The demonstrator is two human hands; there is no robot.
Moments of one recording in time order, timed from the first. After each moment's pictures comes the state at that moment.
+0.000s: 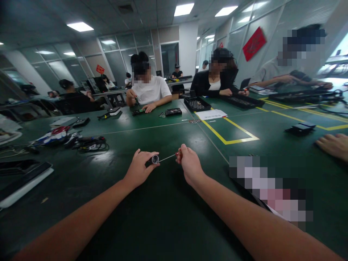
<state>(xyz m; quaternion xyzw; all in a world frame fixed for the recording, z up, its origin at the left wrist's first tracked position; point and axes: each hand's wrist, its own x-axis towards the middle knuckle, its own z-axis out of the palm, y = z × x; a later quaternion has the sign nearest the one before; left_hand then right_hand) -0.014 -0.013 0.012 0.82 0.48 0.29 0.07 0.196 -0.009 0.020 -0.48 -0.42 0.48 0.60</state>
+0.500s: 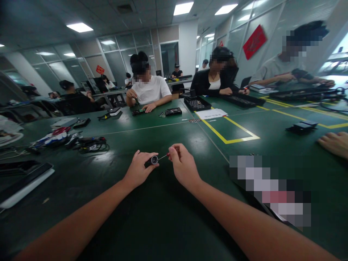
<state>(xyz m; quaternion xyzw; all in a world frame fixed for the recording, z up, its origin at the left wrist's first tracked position) -0.017 -0.012 0.008 0.82 0.48 0.30 0.08 0.191 -0.032 0.034 -0.48 -0.62 0.31 0.54</state>
